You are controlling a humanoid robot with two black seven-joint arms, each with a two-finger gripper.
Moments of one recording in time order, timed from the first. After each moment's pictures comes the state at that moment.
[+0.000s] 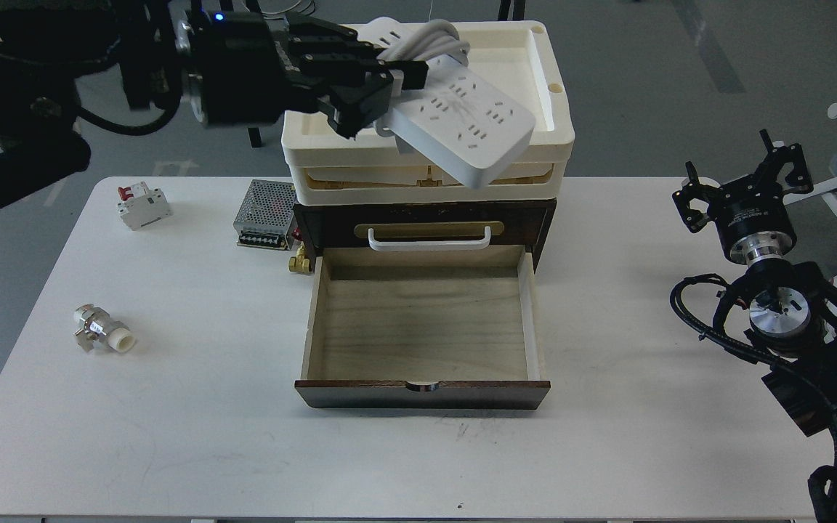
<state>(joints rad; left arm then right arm) -1.41 0.74 -0.21 -1.57 1.51 -0.27 -0.30 0.61 -0.28 0.97 0.57 0.13 0.36 0.35</state>
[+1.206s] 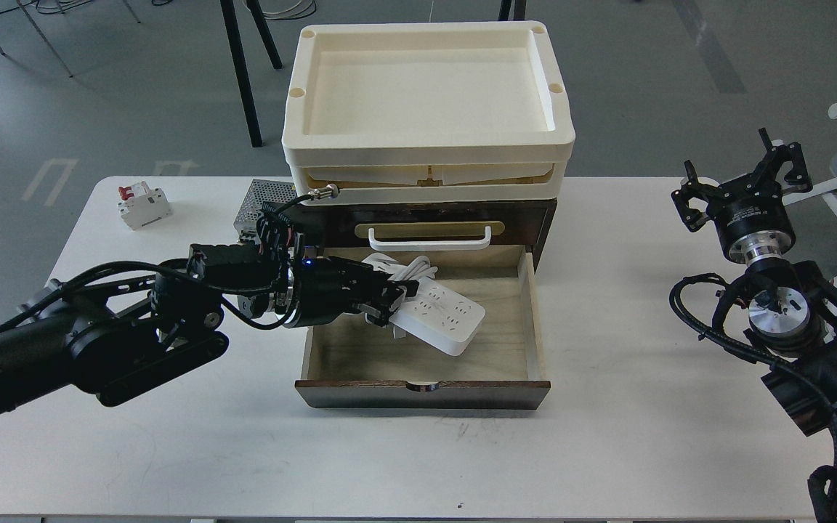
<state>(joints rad) -0.84 0.43 -0.25 -1.20 1.73 -0.21 -0.23 0.61 -0.28 0.97 0.58 0.13 0.36 0.35</state>
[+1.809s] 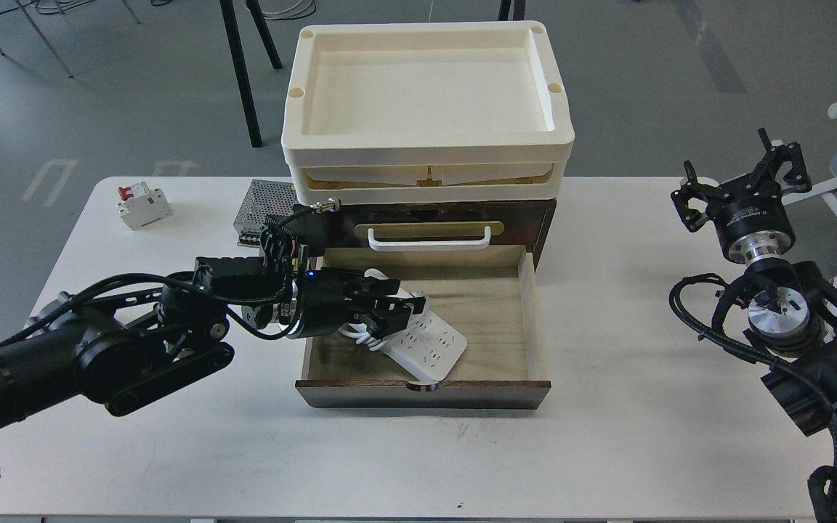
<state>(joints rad) -0.81 0.43 -0.30 -1.25 1.73 -0.21 -0.26 0.61 -0.28 0.97 0.58 0.12 0.36 0.35</state>
